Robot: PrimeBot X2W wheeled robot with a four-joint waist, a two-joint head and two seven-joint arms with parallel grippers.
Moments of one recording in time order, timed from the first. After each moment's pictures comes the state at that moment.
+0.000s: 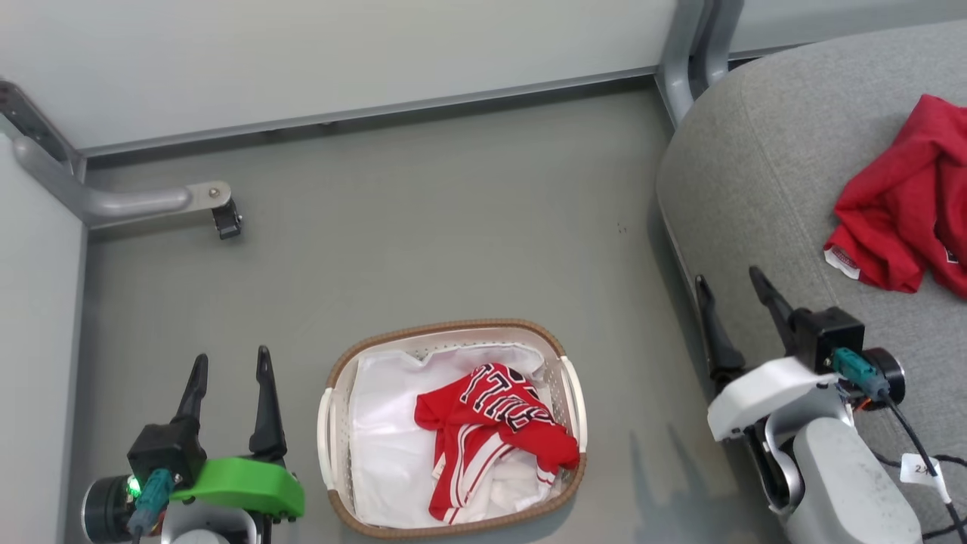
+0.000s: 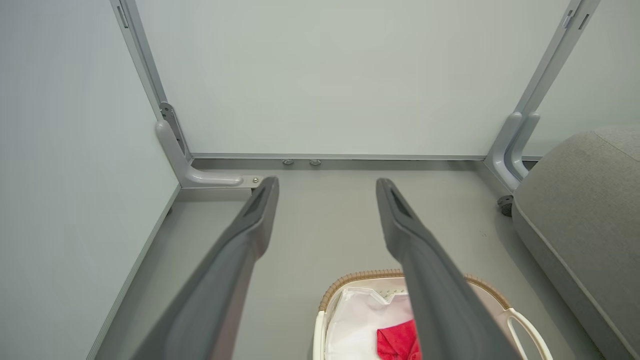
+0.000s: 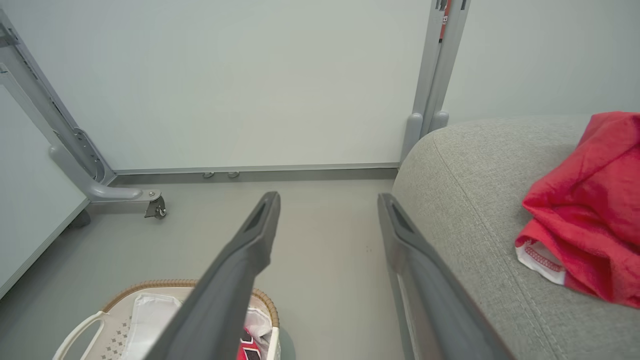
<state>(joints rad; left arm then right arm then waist) -0.10 0.05 0.00 0.30 -0.18 -0.06 -0.26 -0.33 -0.08 0.07 0.45 0.17 0.13 -0.26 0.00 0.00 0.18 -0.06</state>
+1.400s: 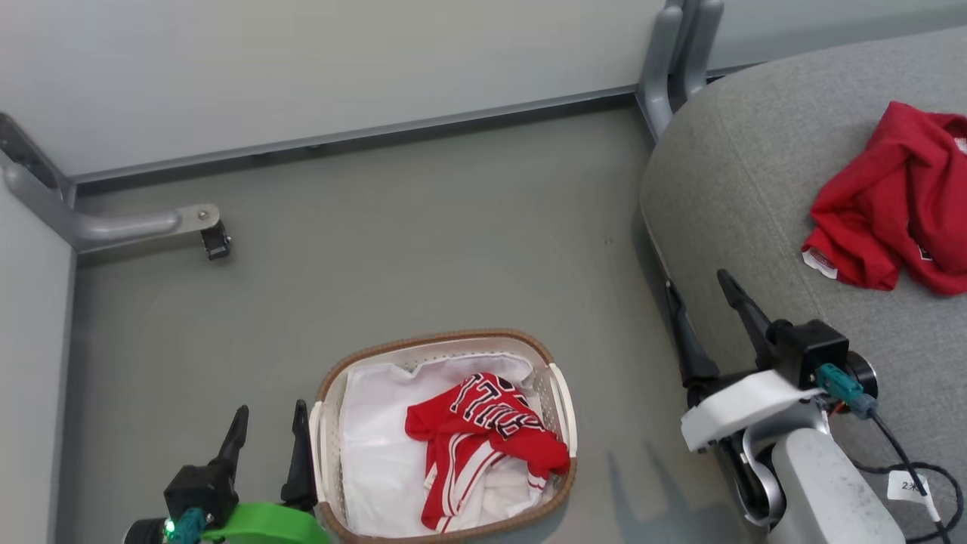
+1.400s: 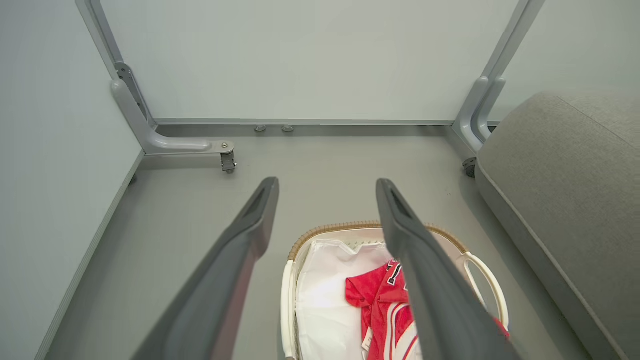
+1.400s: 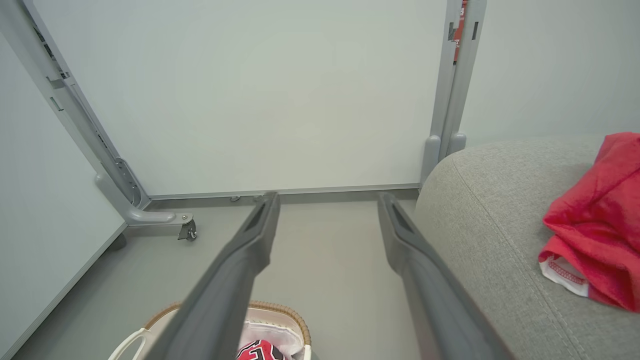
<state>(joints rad) 0.01 0.05 -0.07 0.32 -0.21 -0.07 -0.26 -0.25 -0.05 0.14 0.32 0.21 0.13 -0.26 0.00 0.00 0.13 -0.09</state>
